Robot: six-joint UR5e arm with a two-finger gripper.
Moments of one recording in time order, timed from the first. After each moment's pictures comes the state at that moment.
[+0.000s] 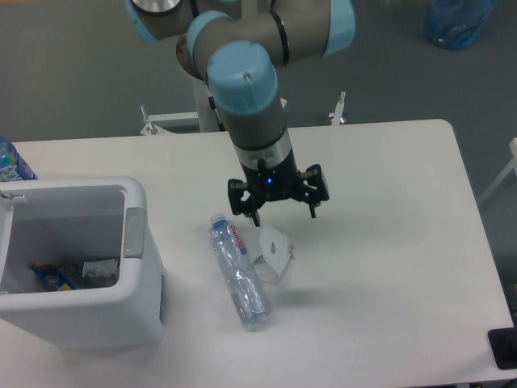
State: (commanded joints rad) arm 2.39 -1.83 -1.66 -1.04 1.65 0.34
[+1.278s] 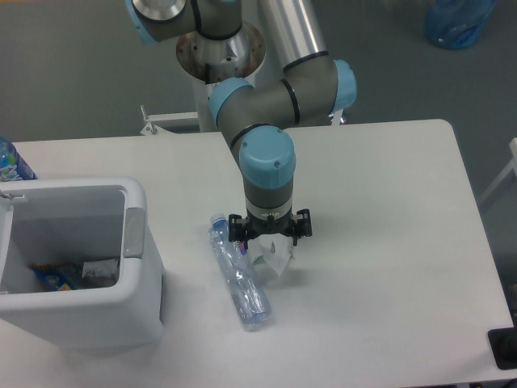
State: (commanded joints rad) arm 2.39 -1.97 -1.73 -1.00 1.60 0.35
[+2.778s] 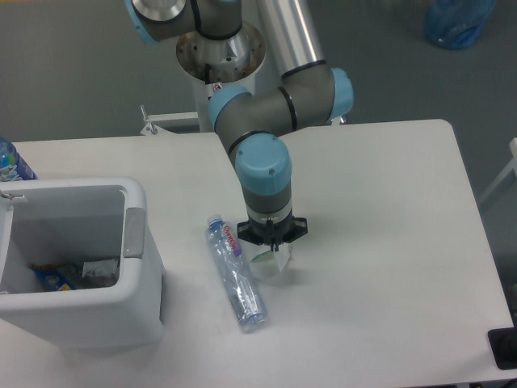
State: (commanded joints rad) arm 2.43 -1.89 -1.76 -0.98 1.65 0.38
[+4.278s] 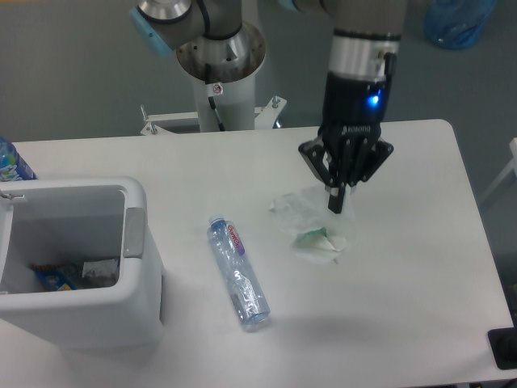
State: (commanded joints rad) arm 2.65 -1.65 -1.49 -0.98 1.02 0.02
